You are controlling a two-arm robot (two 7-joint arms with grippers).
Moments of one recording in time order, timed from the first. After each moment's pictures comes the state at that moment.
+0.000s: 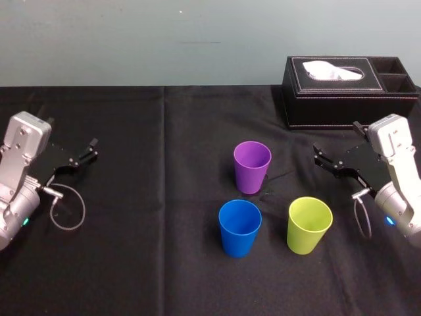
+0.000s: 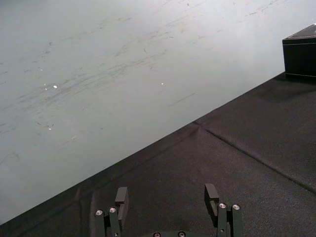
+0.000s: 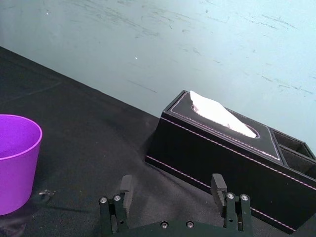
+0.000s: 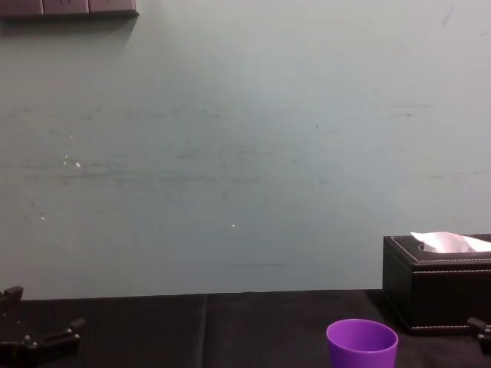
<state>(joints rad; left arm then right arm) -0.20 0.60 0.45 -1.41 -0.25 -0.12 0.03 0.20 0.60 -0.45 -1.41 0.25 -0.12 -0.03</state>
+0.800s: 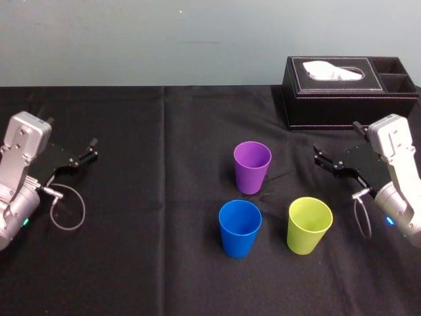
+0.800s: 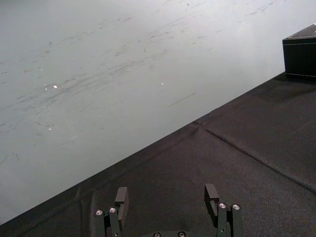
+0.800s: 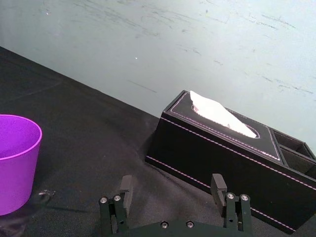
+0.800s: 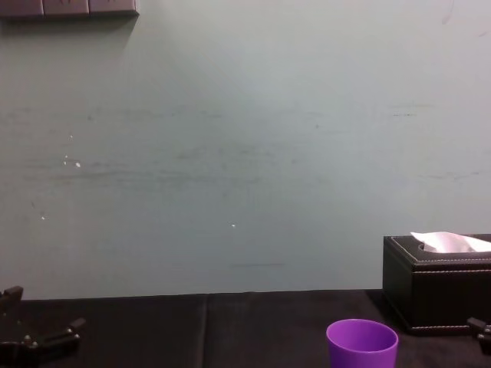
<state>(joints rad) -0.20 0.60 0.45 -1.41 -0.25 -0.12 0.03 0.20 0.60 -0.45 -1.41 0.25 -0.12 -0.03</state>
